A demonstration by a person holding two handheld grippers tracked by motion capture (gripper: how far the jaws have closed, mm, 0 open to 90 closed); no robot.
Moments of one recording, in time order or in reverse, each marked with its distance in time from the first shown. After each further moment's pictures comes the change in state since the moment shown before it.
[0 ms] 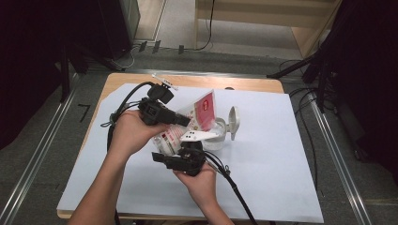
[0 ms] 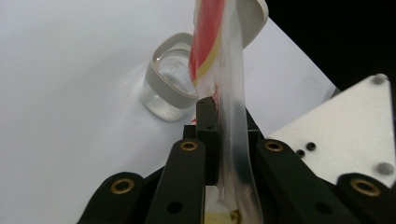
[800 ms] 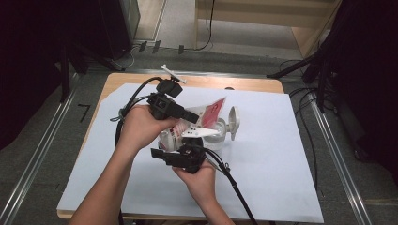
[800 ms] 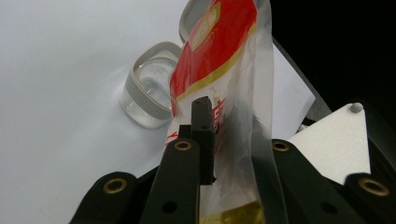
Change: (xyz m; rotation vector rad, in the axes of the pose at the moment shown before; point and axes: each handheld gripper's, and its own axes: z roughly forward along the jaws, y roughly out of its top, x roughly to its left) left arm -0.005 0.023 0.011 0.041 -0.055 -0.076; right arm -0.001 0.008 -0.001 -0.043 0.037 0.038
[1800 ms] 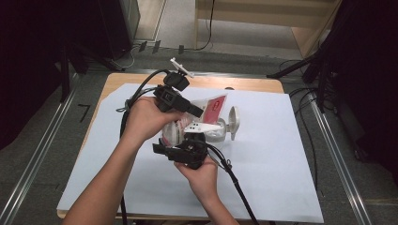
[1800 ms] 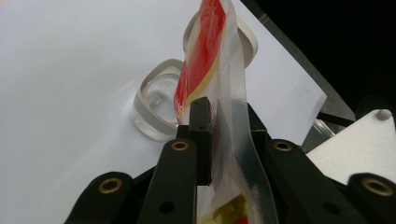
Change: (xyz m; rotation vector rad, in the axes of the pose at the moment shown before) left arm -0.001 0.020 0.003 0.021 0.023 0.064; right arm 0.000 0.013 -0.007 -0.007 0.008 0.002
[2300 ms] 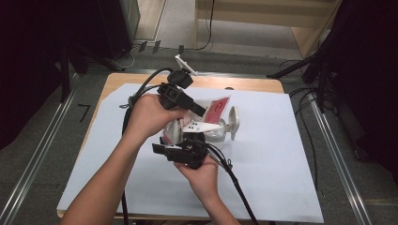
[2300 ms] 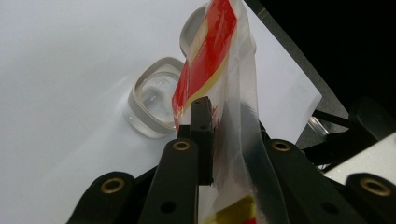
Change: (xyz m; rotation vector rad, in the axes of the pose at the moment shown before) left arm -0.001 0.009 0.002 0.045 -0.003 -0.023; right arm 0.006 0.004 -0.001 0.016 -0.037 -0.041
